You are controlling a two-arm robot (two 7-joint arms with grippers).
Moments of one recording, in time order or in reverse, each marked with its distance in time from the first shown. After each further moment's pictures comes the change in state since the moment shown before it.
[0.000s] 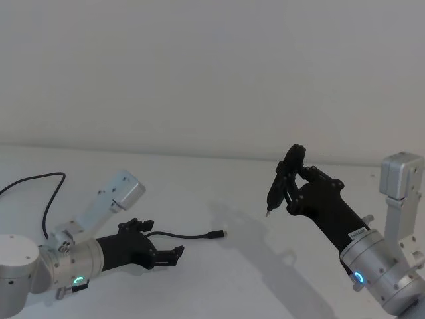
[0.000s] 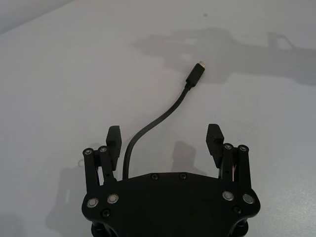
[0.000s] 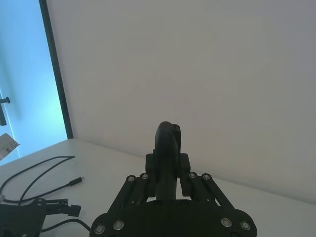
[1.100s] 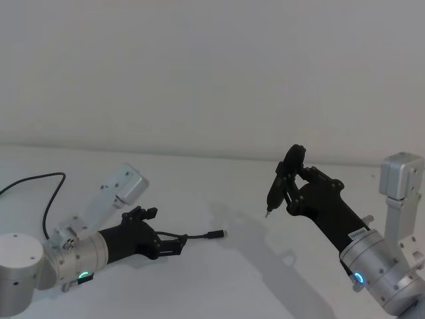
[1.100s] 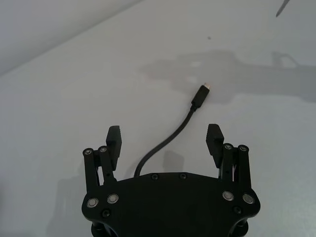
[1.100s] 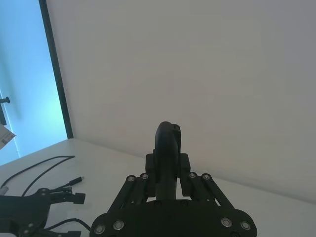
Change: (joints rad) left arm 0.003 -0.025 -0.012 -0.001 0.043 -0.073 0.026; right arm -0.001 0.000 0.000 0.000 0.000 0.000 -0.001
